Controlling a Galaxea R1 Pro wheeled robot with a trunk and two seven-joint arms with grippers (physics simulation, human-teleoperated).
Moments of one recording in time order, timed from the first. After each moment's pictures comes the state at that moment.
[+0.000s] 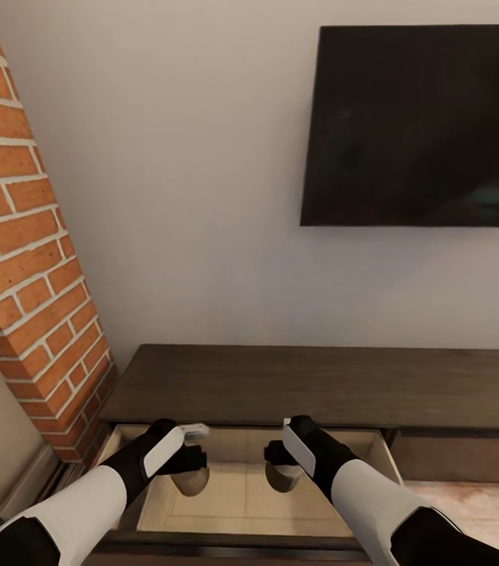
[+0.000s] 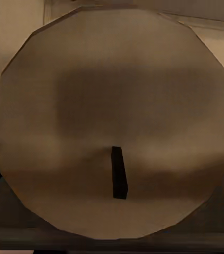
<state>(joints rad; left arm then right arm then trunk) -0.77 0.01 -0.67 -0.46 0.99 0.70 0.38 -0.80 0.17 0.47 -0.36 -0.61 0.65 -0.33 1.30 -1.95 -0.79</state>
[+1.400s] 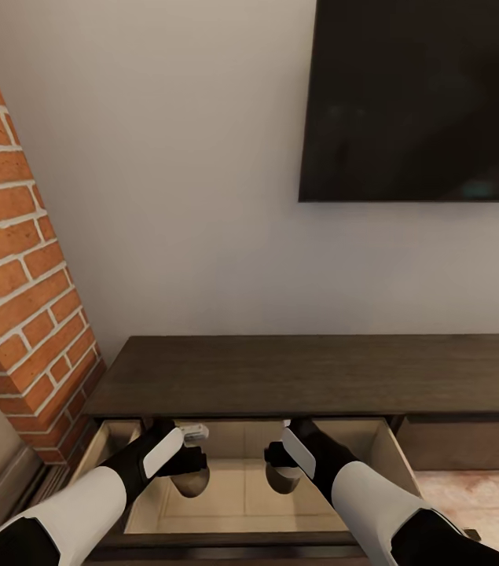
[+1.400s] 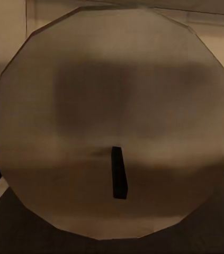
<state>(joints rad) -0.77 0.01 -0.67 -0.46 0.99 0.69 0.37 -0.80 0.17 0.47 -0.36 -0.60 0.65 -0.34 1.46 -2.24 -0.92</state>
